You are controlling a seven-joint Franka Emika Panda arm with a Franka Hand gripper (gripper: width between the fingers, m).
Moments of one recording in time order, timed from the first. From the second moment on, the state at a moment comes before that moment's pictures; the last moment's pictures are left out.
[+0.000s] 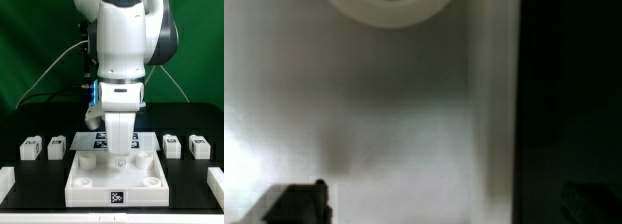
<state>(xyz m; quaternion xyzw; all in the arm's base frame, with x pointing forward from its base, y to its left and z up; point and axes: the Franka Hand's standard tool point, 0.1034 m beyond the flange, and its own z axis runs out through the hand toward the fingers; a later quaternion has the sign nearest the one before) 0.439 -0.007 0.012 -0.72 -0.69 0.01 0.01</state>
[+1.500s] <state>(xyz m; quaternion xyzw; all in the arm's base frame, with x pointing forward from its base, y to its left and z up) 0.438 -0.011 0.010 -0.73 -0.69 0.01 0.01</state>
